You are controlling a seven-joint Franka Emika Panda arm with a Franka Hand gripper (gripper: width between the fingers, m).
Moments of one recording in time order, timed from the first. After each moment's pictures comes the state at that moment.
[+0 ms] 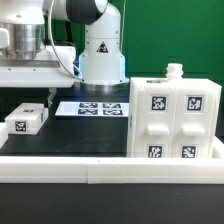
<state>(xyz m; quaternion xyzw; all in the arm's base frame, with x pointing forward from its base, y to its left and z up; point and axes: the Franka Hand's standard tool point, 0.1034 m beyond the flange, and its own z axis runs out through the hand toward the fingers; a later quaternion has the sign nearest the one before) 0.409 -0.184 0.031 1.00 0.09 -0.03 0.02</state>
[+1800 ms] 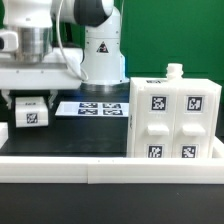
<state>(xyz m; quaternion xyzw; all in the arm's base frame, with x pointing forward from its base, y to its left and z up) 0.420 -0.166 0.045 0.99 0.11 -0.02 0.02</state>
